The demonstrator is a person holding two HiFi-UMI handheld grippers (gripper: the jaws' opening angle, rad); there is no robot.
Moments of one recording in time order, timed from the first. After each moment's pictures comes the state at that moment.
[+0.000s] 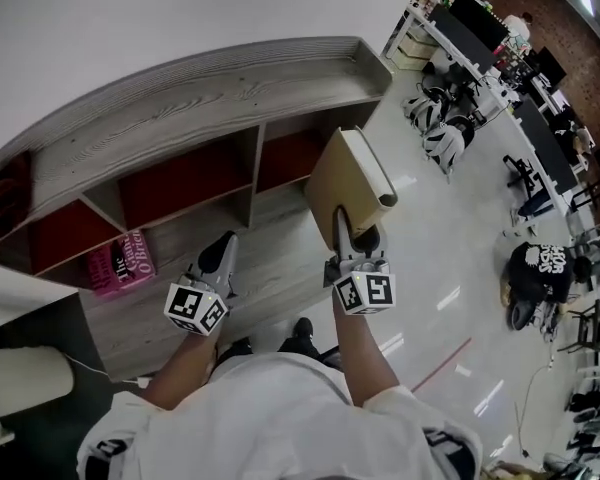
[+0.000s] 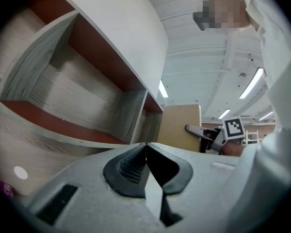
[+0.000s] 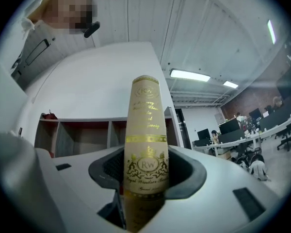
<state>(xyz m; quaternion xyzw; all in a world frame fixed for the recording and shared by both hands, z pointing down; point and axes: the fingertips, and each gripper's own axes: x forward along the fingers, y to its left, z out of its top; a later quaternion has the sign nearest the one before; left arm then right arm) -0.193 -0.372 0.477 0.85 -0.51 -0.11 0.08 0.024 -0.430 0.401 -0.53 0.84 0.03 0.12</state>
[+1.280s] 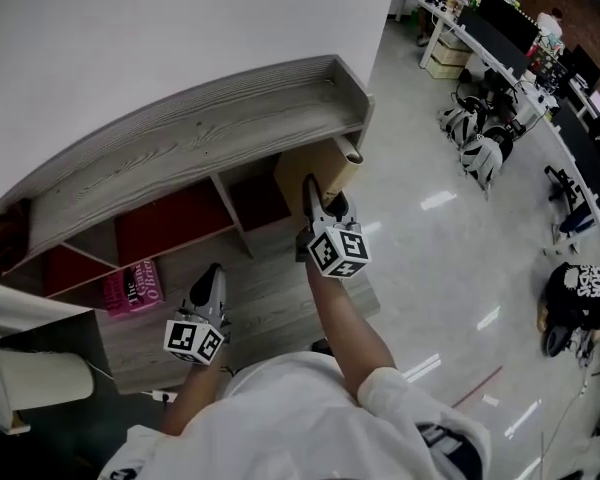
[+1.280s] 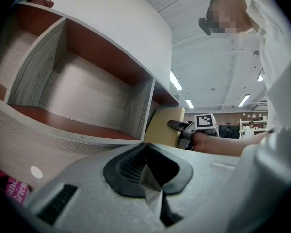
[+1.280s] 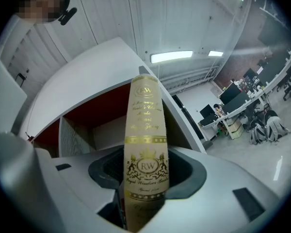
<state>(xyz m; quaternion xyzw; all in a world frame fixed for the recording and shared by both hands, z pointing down) -0.183 -0.405 0.499 0.79 -0.61 -0.07 0.08 0.002 -0.605 0.438 -0.48 0.84 -0.12 0.20</state>
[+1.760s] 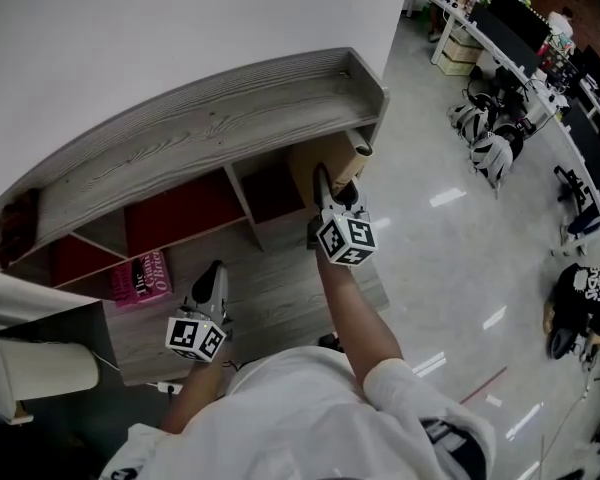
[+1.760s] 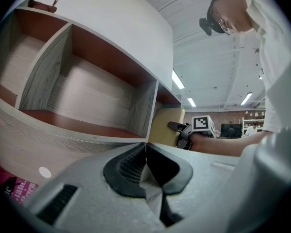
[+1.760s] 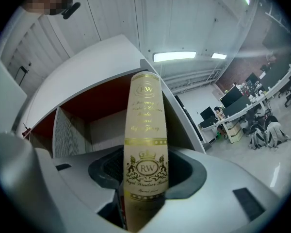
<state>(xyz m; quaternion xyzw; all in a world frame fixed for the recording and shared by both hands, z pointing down) -0.196 -0.392 0.499 0.78 -0.62 -0.06 0.08 -0.001 -0.618 0.447 -0.49 0.85 -0.10 0.18</state>
